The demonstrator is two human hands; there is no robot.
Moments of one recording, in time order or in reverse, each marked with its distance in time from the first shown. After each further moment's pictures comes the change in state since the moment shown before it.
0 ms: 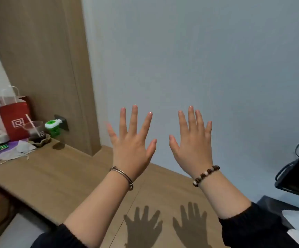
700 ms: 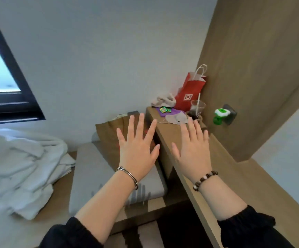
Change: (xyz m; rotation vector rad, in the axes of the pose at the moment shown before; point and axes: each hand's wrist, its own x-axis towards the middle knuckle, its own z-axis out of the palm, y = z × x) left_hand -0.216 -0.405 -0.110 0.377 -0.252 -0.708; right_hand -0.047 -0.492 0.083 0.435 -0.303 -0.681
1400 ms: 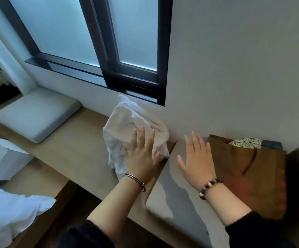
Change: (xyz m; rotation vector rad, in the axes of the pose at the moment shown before) left_hand -0.019 -0.337 0.047 0.099 -0.230 -0.831; right_hand 0.153 -0.330 0.182 0.304 -0.411 -0.685
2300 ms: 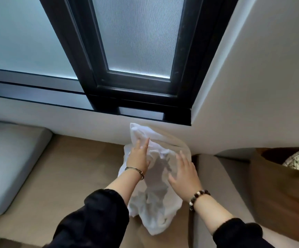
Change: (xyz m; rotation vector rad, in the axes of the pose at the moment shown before) left_hand 0.335 -0.254 0.091 -0.121 -0.388 0.164; right_hand 0.265 -0.188 0.148 0.290 -0.149 0.346
